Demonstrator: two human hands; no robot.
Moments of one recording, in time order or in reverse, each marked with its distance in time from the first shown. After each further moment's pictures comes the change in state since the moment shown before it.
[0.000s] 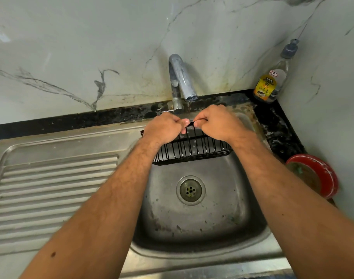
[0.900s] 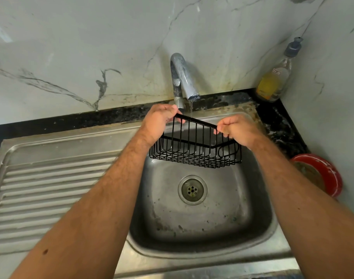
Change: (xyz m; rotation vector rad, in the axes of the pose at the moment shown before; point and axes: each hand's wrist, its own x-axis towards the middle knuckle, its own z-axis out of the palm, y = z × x) left_hand 0.005 -0.023 -0.008 -0.669 0.054 0.188; right_hand -0.006 0.074 0.015 0.336 -0.005 0.230
